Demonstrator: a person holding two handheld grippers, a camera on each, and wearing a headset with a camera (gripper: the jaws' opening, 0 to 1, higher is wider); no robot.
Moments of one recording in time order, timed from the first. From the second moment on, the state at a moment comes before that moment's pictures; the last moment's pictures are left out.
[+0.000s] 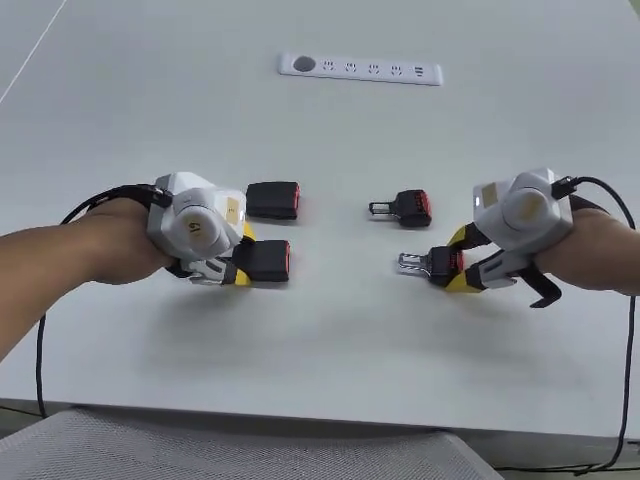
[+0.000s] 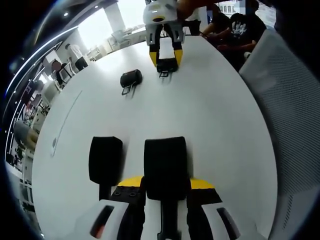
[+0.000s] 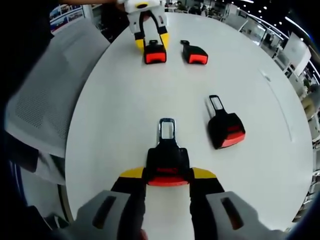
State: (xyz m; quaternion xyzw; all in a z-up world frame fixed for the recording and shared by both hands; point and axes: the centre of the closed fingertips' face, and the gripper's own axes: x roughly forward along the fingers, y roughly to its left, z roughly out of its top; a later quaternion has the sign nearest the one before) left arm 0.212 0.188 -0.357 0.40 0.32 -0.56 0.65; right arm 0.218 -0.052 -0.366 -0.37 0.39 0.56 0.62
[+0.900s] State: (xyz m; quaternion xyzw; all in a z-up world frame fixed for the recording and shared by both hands) left arm 0.212 0.188 -0.358 0.39 0.33 -0.57 0.65; right arm 0.219 -0.052 -0.368 -0.37 0.40 0.56 0.63
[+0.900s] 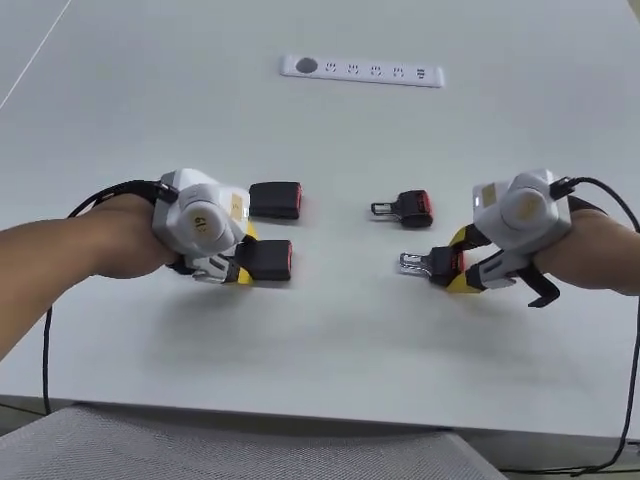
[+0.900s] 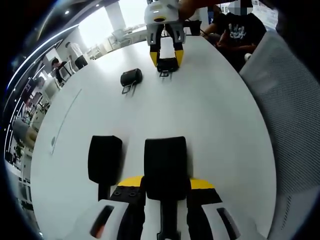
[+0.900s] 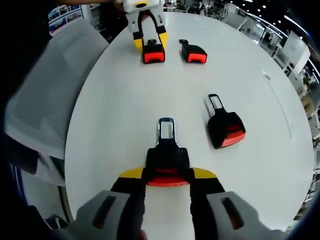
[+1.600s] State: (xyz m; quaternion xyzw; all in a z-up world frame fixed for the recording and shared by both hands) left arm 0.212 0.188 -0.357 0.39 0.33 -0.57 0.65; right arm 0.211 -0.020 -0.367 -0.37 0.39 0.57 0.63
